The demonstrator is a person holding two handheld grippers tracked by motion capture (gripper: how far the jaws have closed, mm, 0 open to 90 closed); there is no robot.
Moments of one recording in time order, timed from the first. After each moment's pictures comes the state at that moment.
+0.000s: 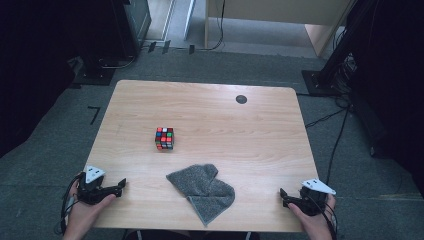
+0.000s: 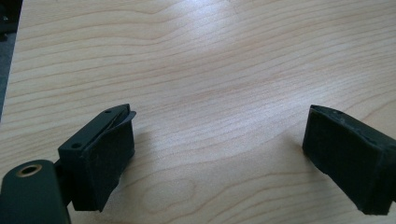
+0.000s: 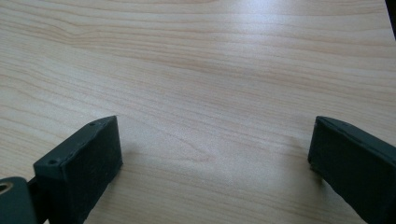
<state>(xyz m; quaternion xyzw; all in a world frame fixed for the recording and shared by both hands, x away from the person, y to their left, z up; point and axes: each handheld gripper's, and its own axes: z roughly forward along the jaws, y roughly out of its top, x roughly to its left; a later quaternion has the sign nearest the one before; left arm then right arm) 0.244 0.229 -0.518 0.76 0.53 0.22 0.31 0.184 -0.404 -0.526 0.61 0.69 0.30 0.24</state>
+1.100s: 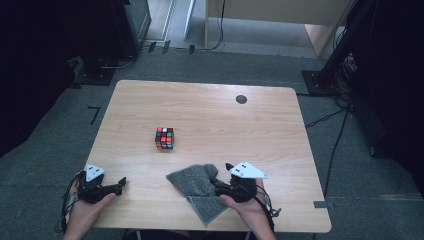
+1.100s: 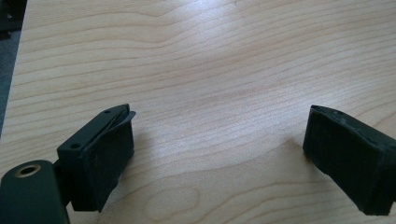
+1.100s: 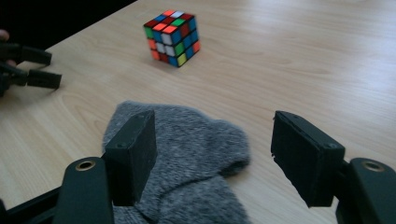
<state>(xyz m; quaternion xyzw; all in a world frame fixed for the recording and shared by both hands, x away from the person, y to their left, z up) 0.247 0.229 -0.518 0.75 0.54 0.22 0.30 0.212 -0.205 -0.452 0.45 0.74 0.47 0.17</state>
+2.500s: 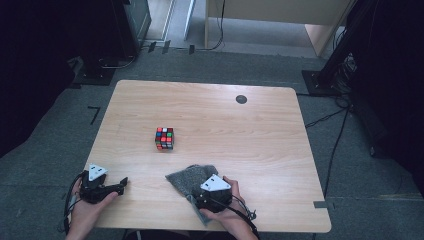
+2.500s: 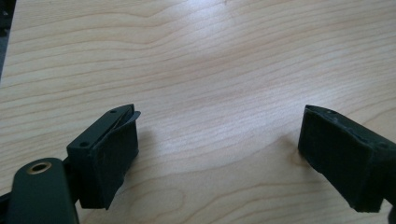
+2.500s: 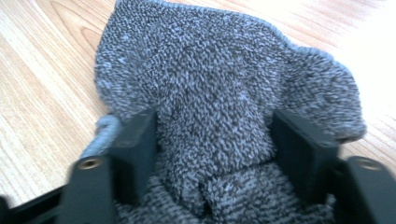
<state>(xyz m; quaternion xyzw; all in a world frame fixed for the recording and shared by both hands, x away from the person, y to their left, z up) 0.248 0.222 -0.514 0.75 0.54 0.22 0.30 0.211 -0.148 -0.522 0.40 0.82 0.38 0.18</state>
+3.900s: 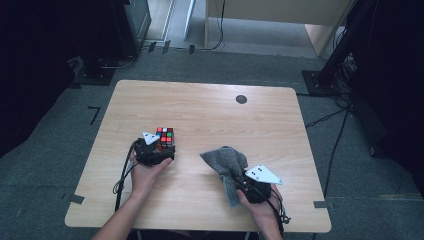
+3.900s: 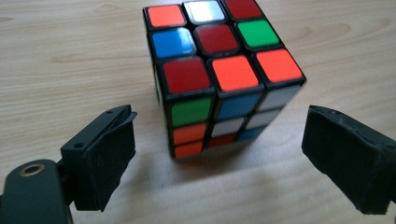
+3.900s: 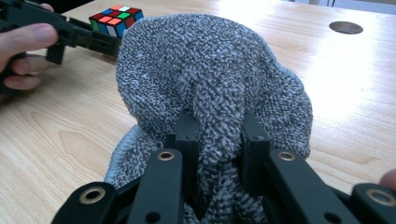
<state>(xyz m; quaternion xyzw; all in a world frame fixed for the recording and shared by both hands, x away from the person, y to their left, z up) 0.342 0.081 -0.506 0.73 0.54 0.22 0.35 0.210 -0.246 -0.471 0.47 0.72 0.45 0.23</state>
